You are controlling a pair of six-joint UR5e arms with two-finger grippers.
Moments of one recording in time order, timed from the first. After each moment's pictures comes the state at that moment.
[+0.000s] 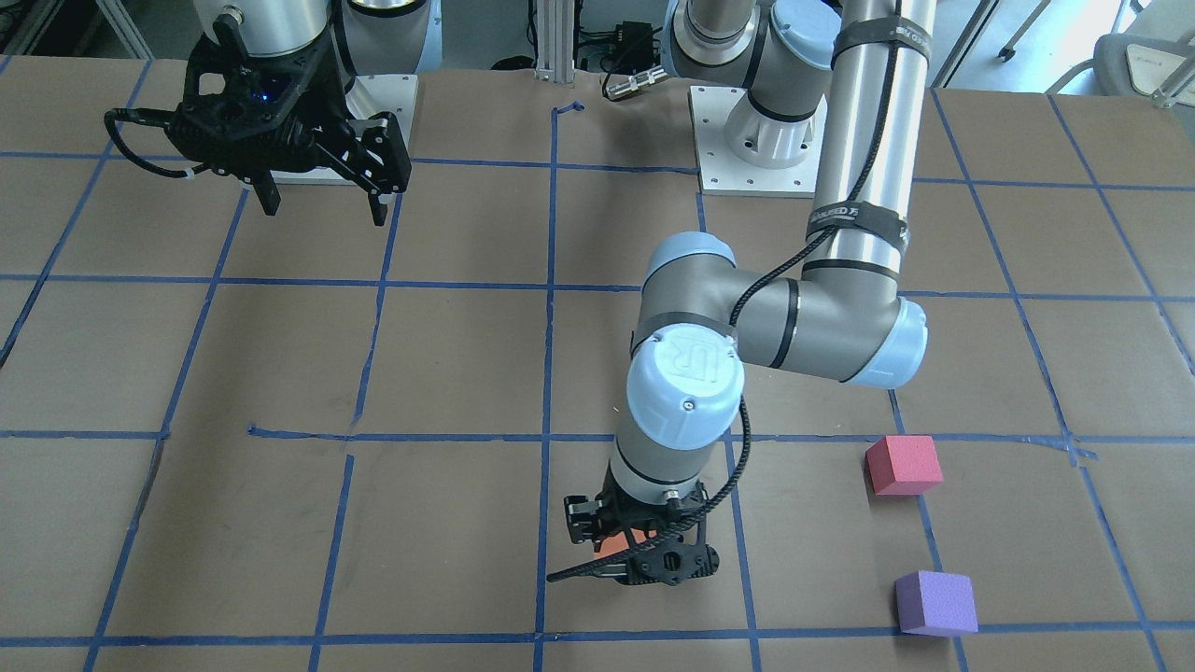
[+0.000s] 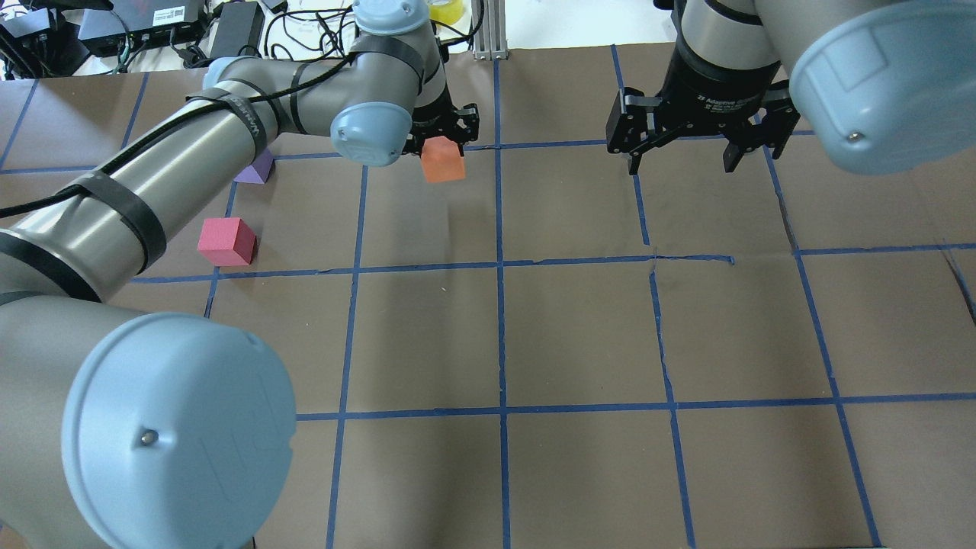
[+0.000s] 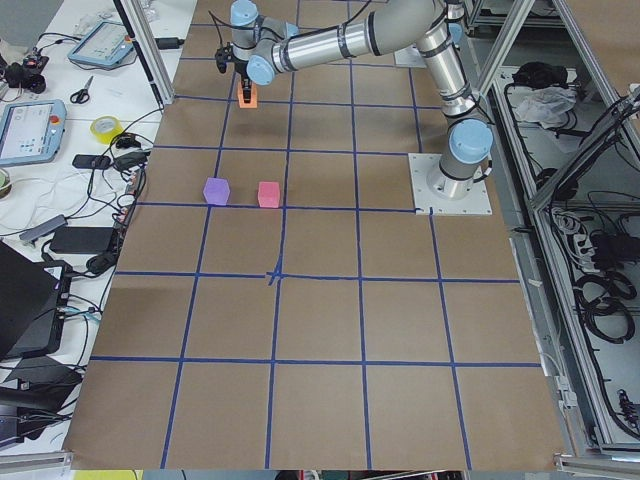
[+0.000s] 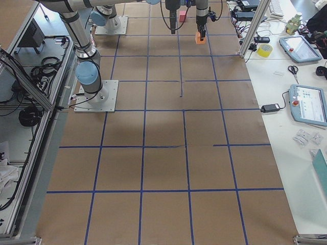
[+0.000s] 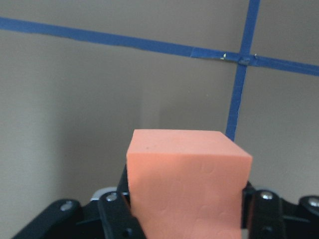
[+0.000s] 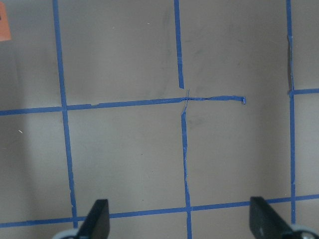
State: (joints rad) left arm -1.75 -2.20 -1.33 -1.05 1.54 -0.31; right arm 1.71 -1.59 1.54 -1.60 -1.64 0.19
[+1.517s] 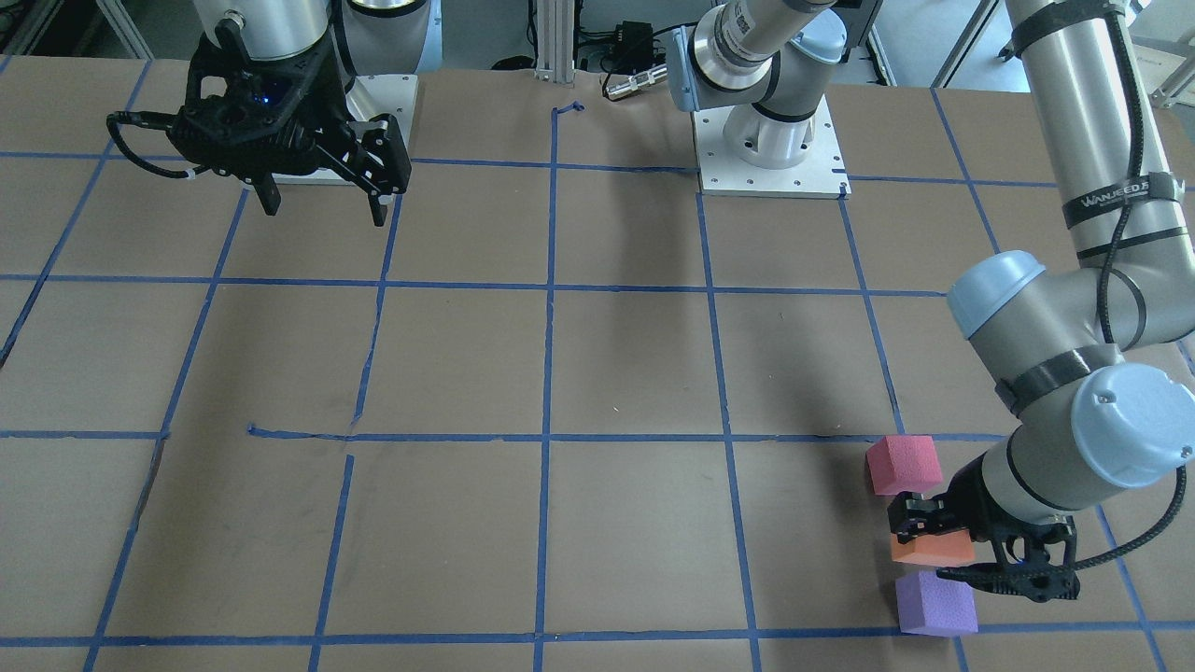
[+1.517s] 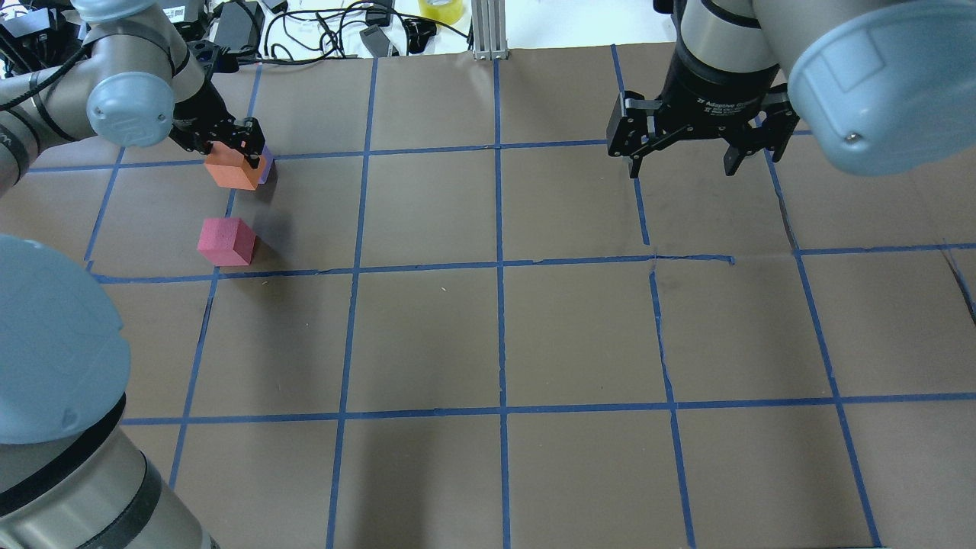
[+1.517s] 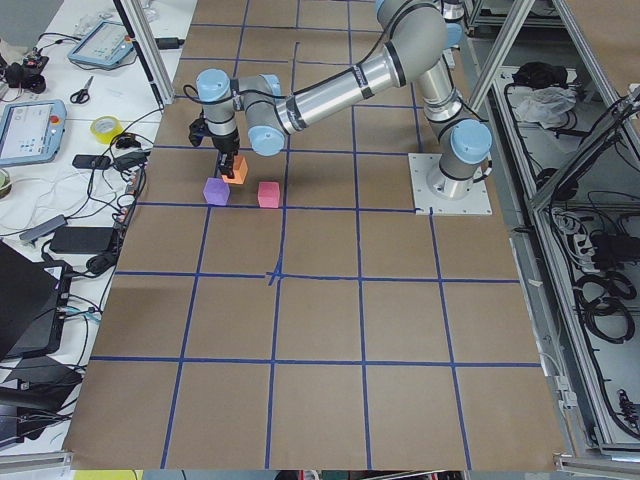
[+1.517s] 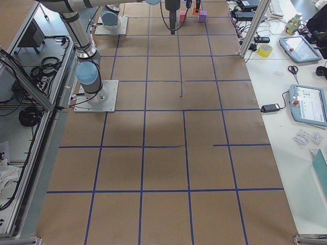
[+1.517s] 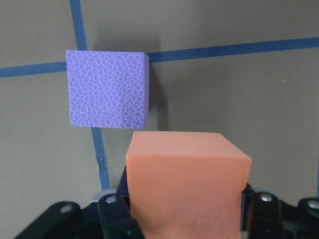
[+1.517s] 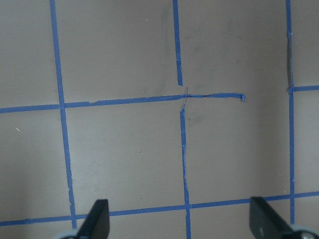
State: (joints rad) left arm -1.32 -2.14 -1.41 -1.12 1.59 0.34; right arm 1.71 -1.59 1.55 -1.59 -1.64 0.20
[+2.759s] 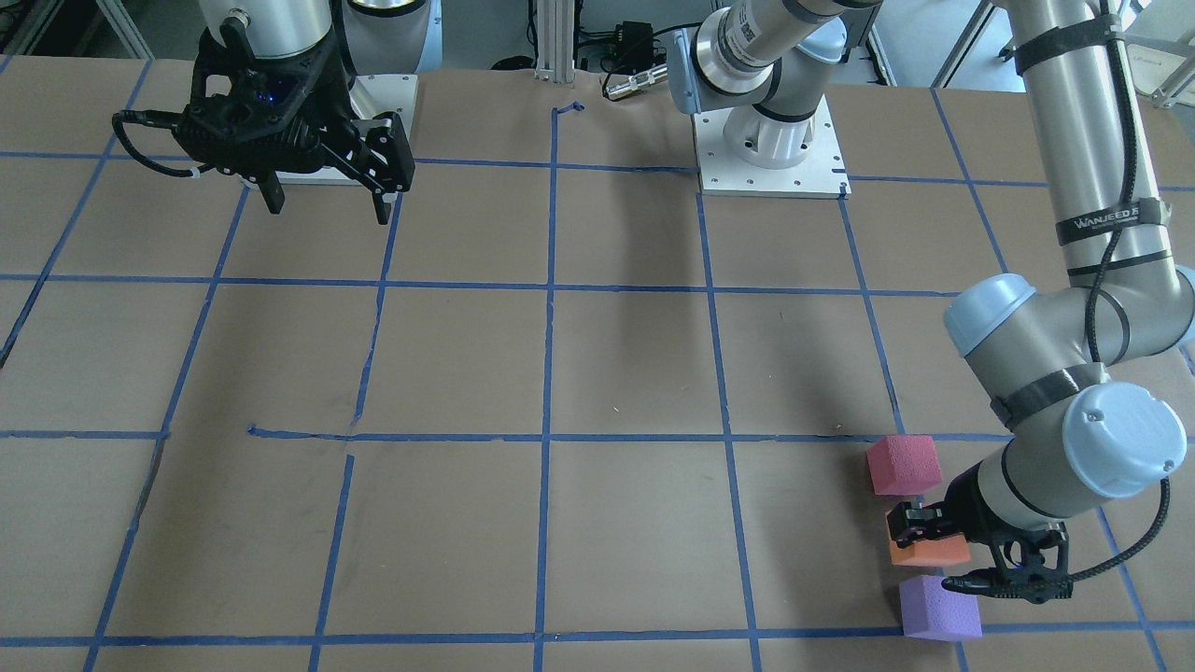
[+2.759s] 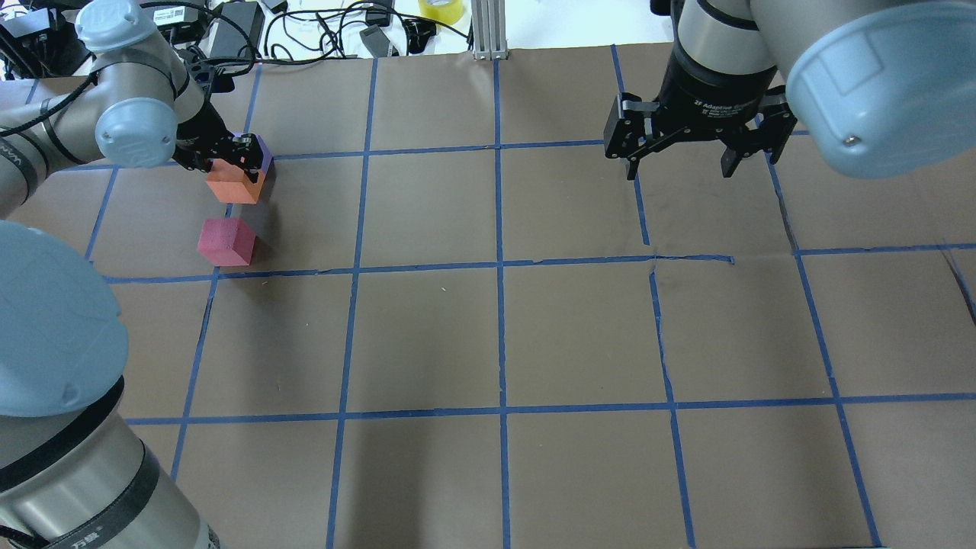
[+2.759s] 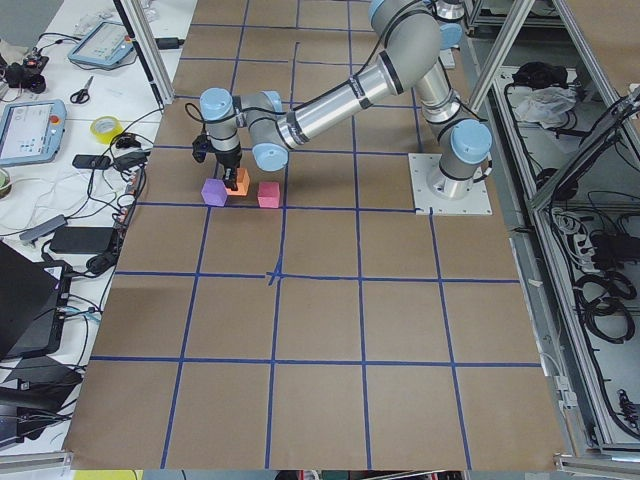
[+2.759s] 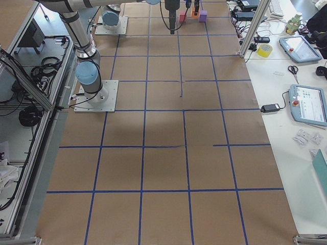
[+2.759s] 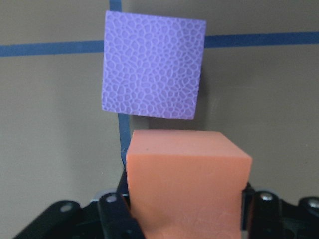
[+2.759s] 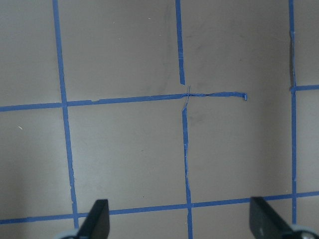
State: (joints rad) left arm -1.30 -2.17 -1.46 -1.06 1.59 0.29; right arm 1.71 -1.59 1.55 -1.59 -1.63 0.20
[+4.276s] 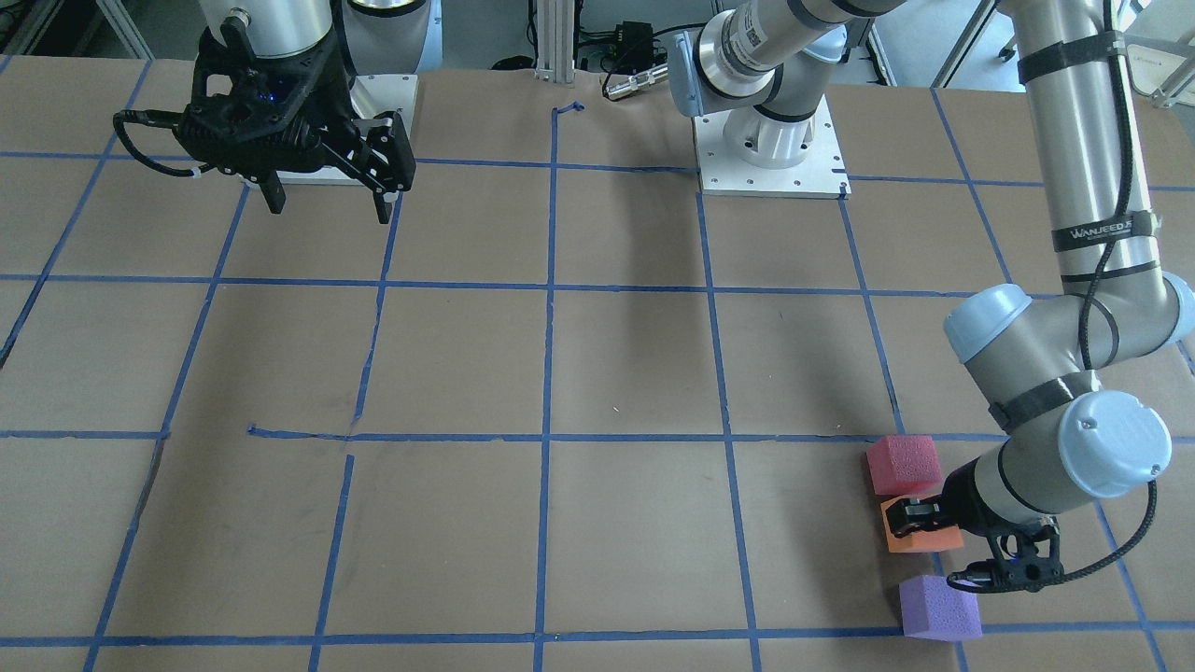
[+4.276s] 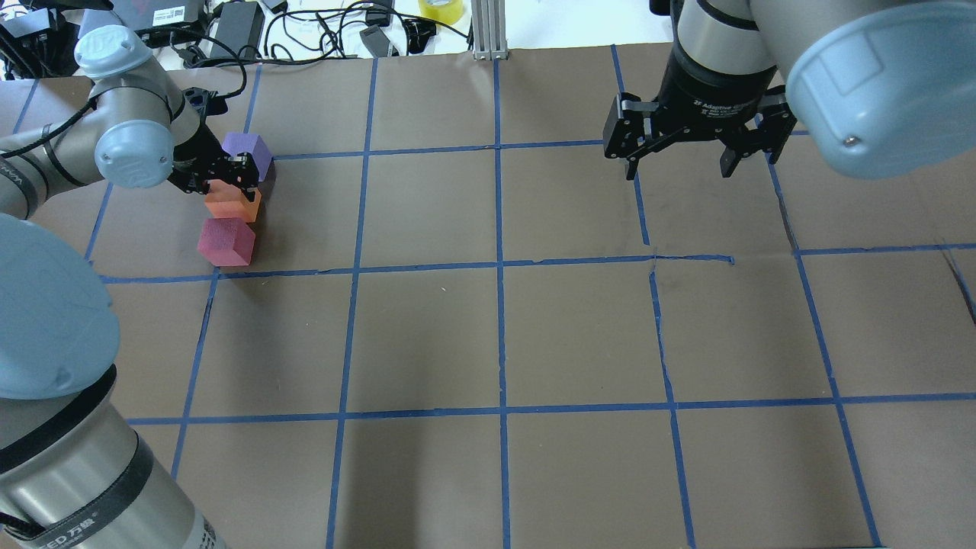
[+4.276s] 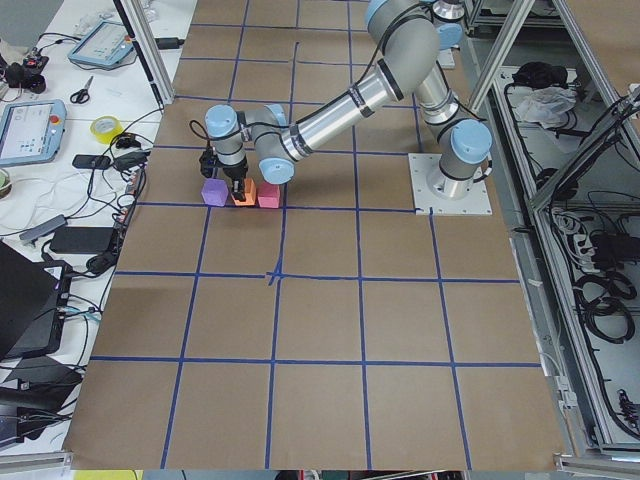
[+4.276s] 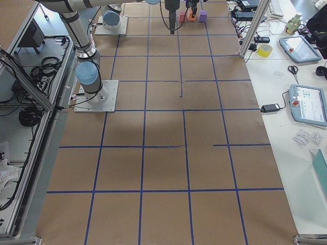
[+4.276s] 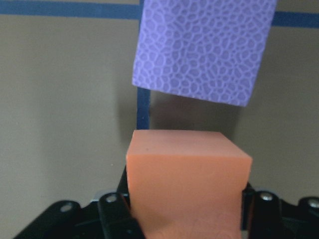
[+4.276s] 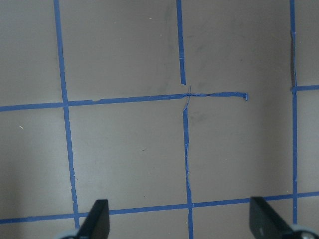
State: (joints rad) left arm -1.27 -2.18 -1.52 -1.03 1.58 0.25; right arm 1.71 -1.59 1.55 -1.59 -1.63 0.20
